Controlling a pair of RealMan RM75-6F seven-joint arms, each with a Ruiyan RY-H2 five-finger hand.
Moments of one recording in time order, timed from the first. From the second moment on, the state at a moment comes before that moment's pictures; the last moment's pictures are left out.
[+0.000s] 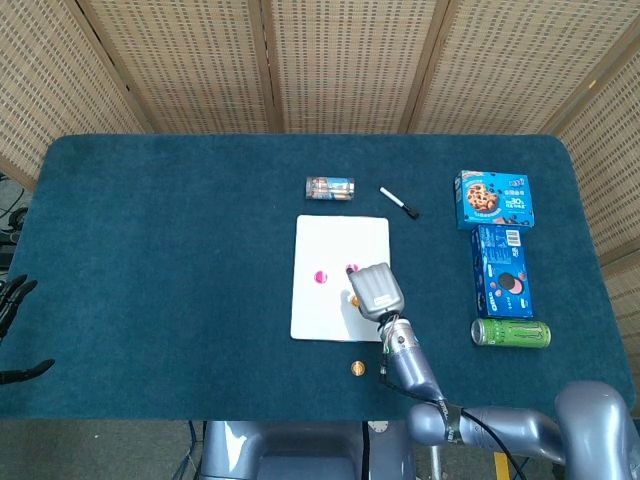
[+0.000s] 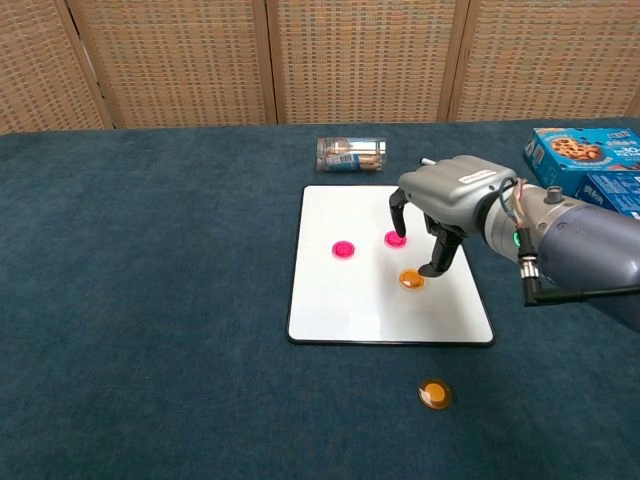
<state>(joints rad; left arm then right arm) -0.10 -0.92 0.03 -1.62 1.56 1.42 -0.28 0.83 -1.72 0.23 -1.56 -0.76 1.13 -0.96</state>
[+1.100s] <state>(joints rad) -0.09 -0.93 0.04 -1.63 1.59 1.44 -0.25 0.59 -1.66 -0.07 -1.75 -1.16 1.17 -0.74</state>
